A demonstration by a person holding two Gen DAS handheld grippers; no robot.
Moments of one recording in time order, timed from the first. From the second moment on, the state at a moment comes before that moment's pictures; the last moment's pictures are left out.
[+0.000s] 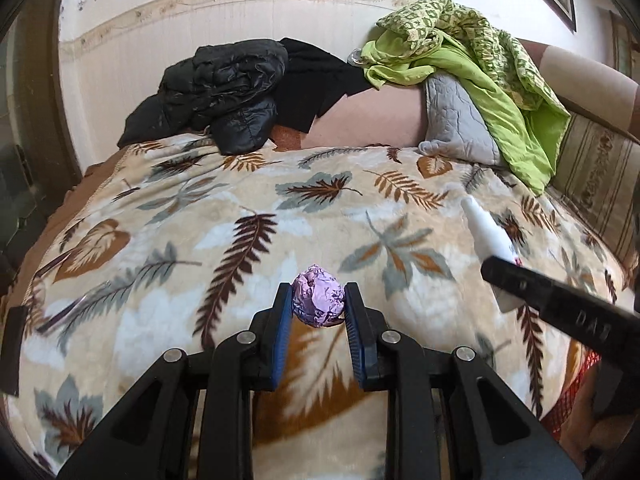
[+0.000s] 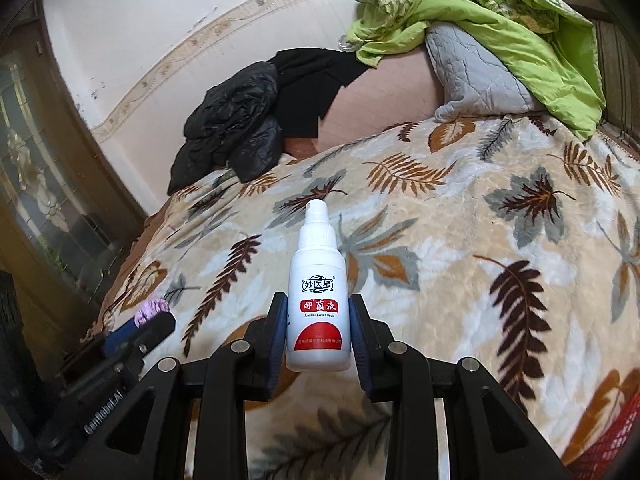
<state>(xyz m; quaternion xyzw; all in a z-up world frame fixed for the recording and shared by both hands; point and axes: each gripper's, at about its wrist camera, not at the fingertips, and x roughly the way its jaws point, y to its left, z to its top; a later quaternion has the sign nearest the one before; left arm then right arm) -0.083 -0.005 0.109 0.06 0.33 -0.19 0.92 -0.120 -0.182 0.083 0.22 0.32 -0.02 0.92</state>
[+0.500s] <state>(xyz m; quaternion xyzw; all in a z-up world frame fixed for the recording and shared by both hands) -0.111 -0.006 0.093 0.09 0.31 -0.18 0.93 -0.149 -0.171 0.079 0.21 0.33 0.00 0.92</state>
